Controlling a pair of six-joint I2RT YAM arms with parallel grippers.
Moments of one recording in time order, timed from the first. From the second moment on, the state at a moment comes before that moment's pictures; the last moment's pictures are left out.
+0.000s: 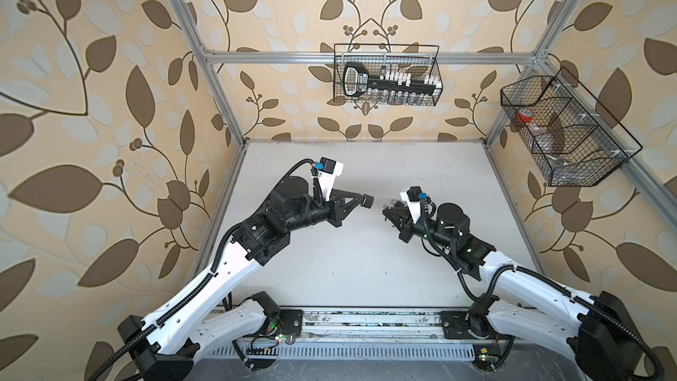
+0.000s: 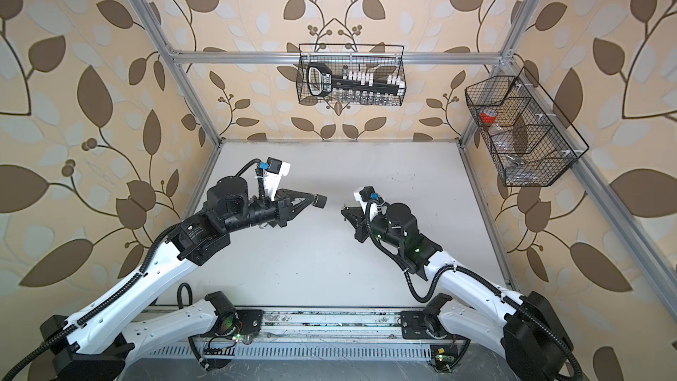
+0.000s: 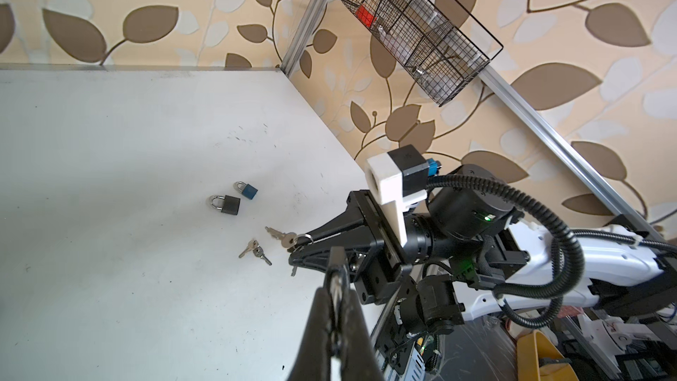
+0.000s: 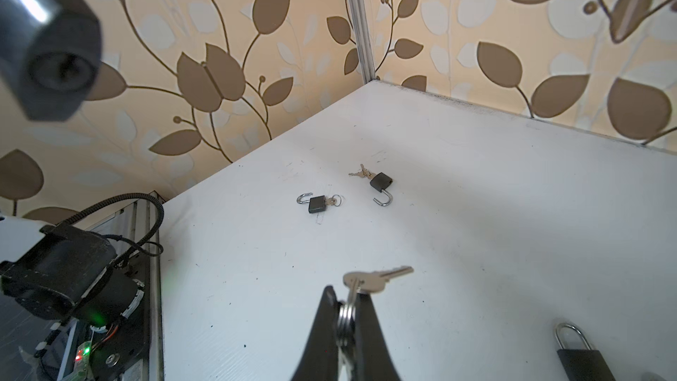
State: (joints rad) left arm -0.67 0.95 1.03 -0.35 0.36 -0.50; right arm 0.63 1.03 0.53 0.30 -0.25 0.16
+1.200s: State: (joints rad) left arm -0.50 1.20 0.90 -0.48 0.20 -0.66; right arm 0.71 1.27 0.61 -0.16 -0.05 0.33
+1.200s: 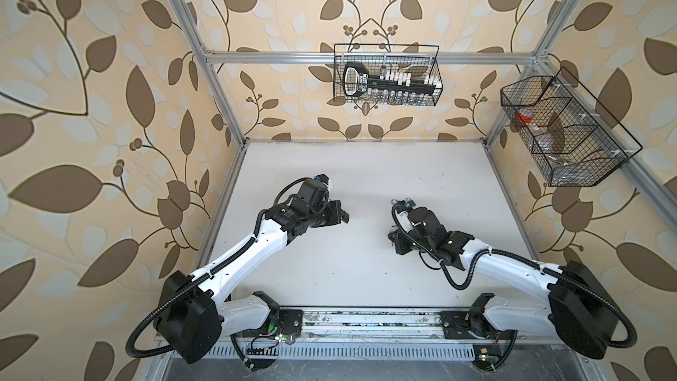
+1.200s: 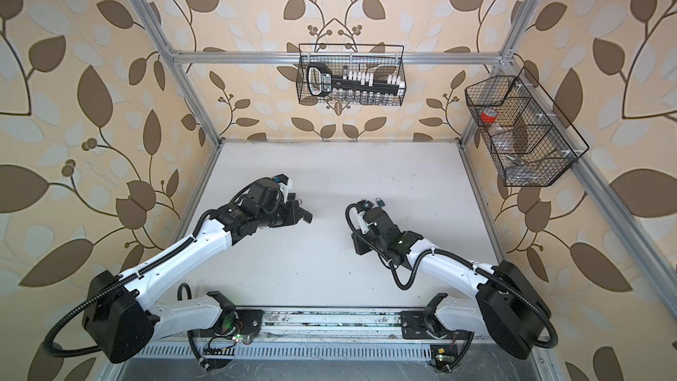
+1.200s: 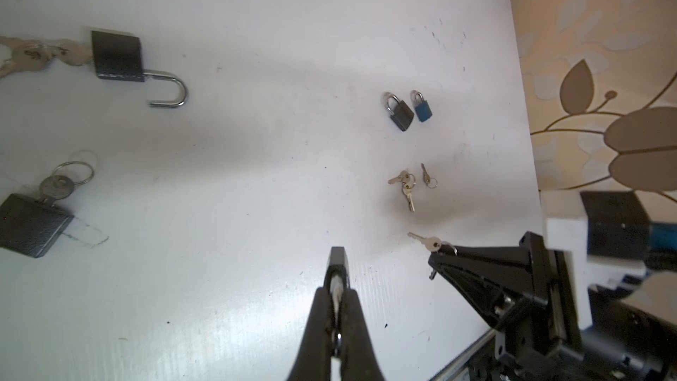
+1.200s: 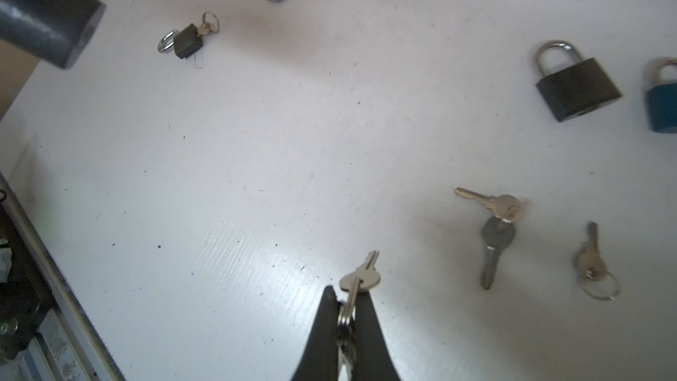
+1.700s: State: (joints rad) left arm -0.42 1.09 0.88 -0.51 0.17 -0.66; right arm 0.76 1.50 0.80 -0.26 -0.08 0.30
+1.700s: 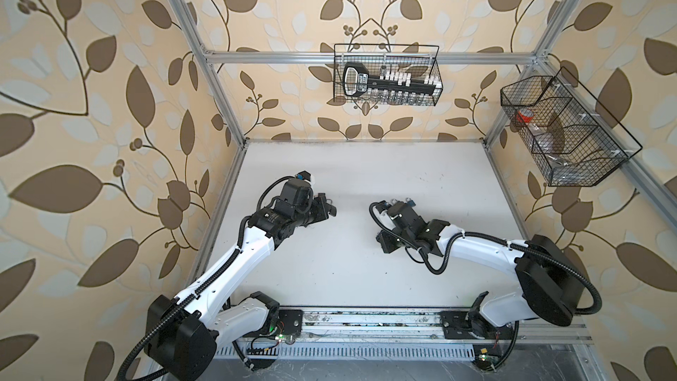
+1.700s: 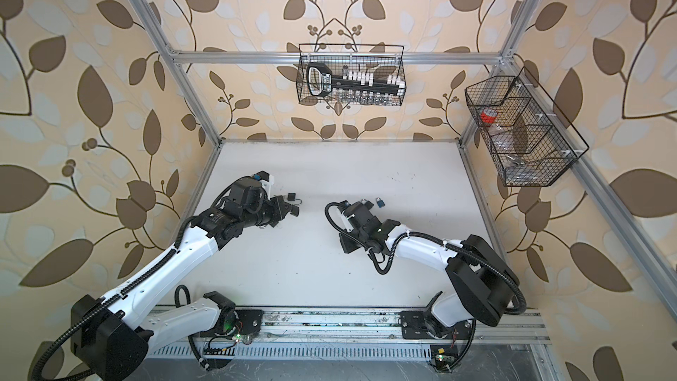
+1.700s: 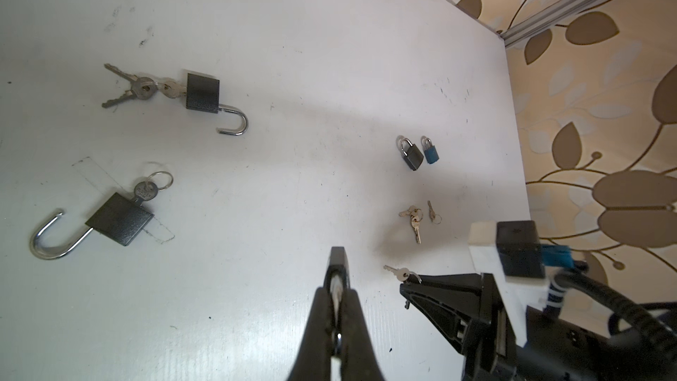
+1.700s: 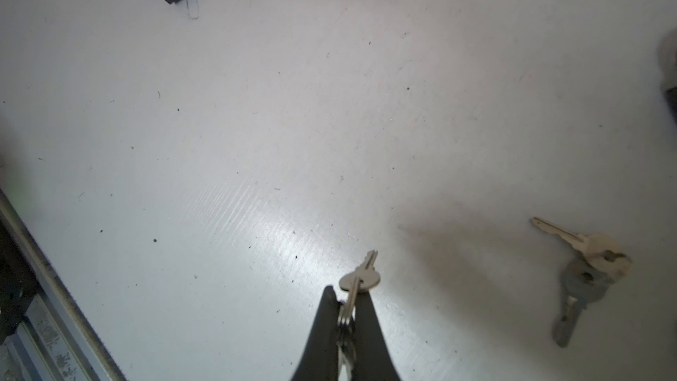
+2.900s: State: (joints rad) left arm -0.42 1.14 0.88 -0.52 0.18 -0.68; right arm 0.65 1.76 0.97 -0.35 -0.04 0.28
